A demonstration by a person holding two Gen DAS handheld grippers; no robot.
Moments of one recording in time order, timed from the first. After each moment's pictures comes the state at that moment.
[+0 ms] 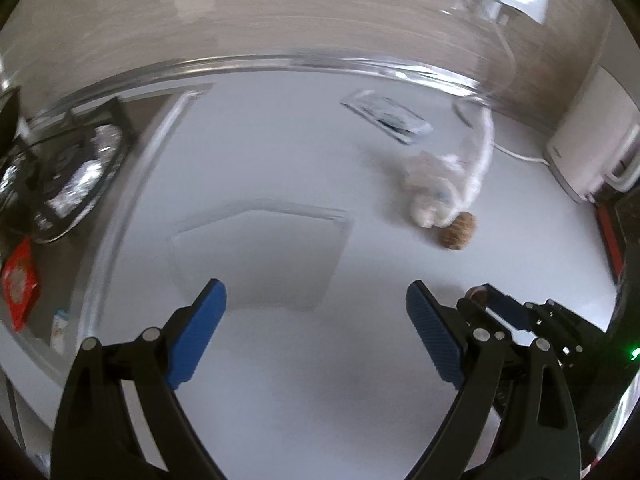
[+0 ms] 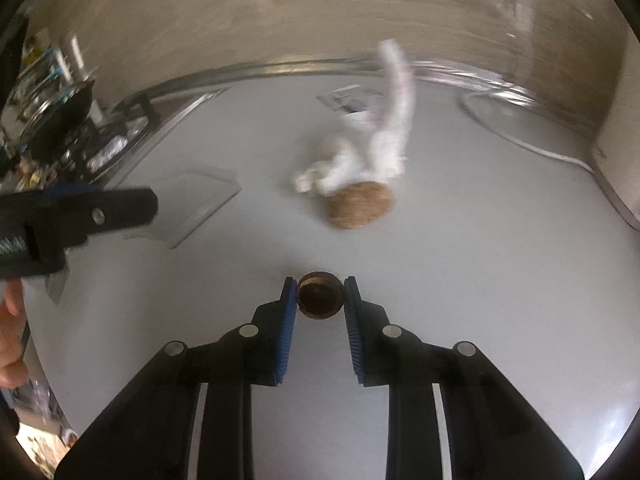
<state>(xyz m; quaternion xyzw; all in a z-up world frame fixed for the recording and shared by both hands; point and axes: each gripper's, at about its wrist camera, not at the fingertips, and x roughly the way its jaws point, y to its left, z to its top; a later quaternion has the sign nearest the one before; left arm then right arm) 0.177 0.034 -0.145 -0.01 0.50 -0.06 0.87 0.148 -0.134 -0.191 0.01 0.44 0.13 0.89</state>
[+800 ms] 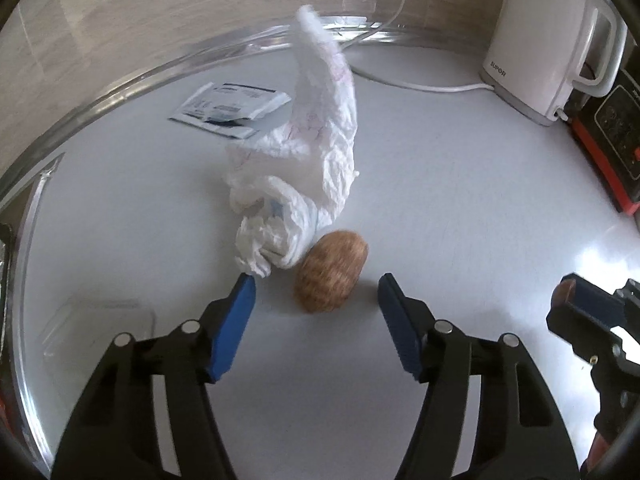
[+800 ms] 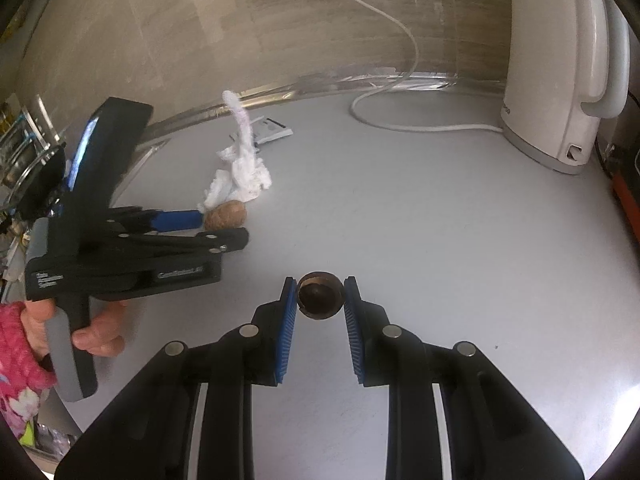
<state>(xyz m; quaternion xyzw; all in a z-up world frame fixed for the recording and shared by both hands) 0.230 -0.093 -0.199 0.10 0.49 -0.18 0.84 0.126 -0.236 -0.179 0.08 0.42 0.08 0.90</state>
